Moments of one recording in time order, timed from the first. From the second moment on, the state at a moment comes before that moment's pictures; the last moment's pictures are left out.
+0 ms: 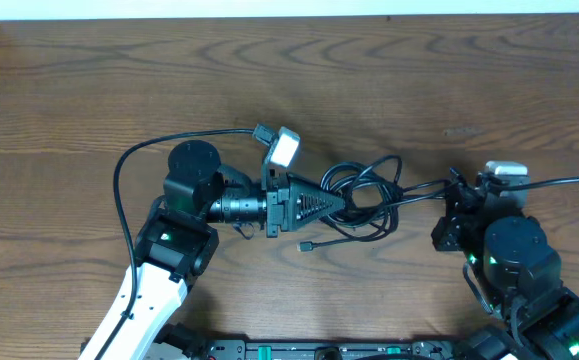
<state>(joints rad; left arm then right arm) -0.39 1.06 0.78 0.07 1.17 -0.71 0.56 0.64 0.83 -0.66 0.35 0.47</state>
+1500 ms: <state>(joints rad) -0.38 1.06 0.78 -0.20 1.09 -0.68 0.55 0.64 0.83 -0.63 -0.06 -0.74</state>
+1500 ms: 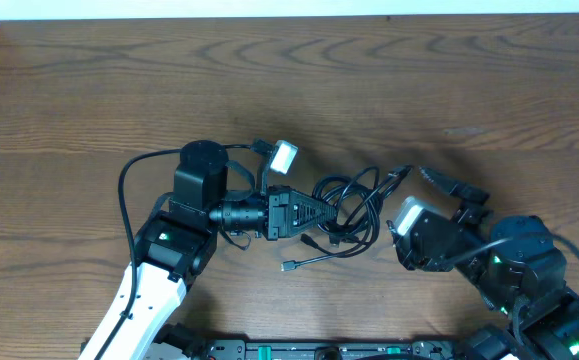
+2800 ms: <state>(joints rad) -0.38 1.06 0.78 -0.18 1.18 -0.70 0.55 0.76 0.83 -0.70 -0.26 -1.17</state>
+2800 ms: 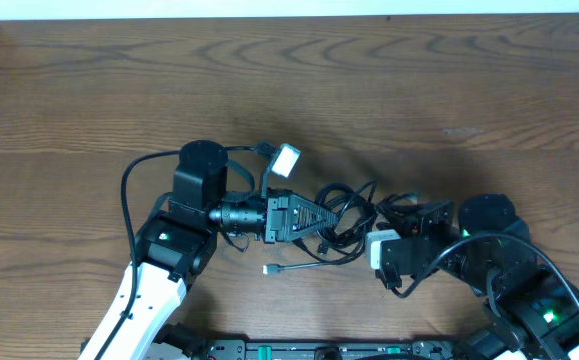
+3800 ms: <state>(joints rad) -0.38 1.06 0.78 0.01 1.26 -0.72 0.55 0.79 0.83 -0.72 -0.35 -1.17</state>
